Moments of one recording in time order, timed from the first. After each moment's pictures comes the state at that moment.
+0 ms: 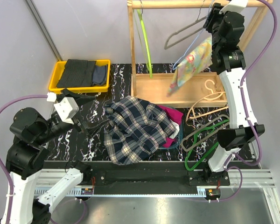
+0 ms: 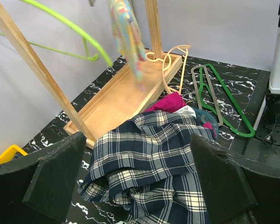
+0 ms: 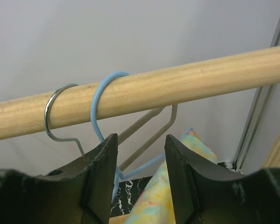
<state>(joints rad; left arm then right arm) -0.38 0.68 1.39 -0.72 0.61 0.18 0.18 1.75 2.19 -0.25 0.34 0.06</state>
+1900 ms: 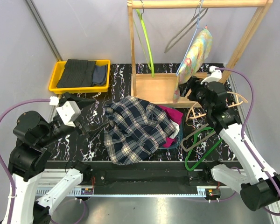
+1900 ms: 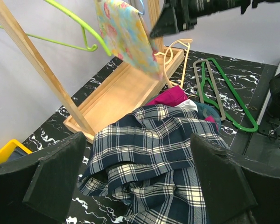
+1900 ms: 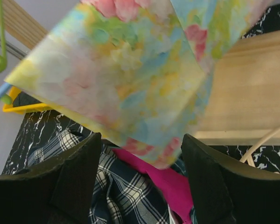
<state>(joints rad) -0.38 0.64 1.32 -0.71 0.60 0.20 0.34 1.02 1.02 -0.18 0.07 0.46</state>
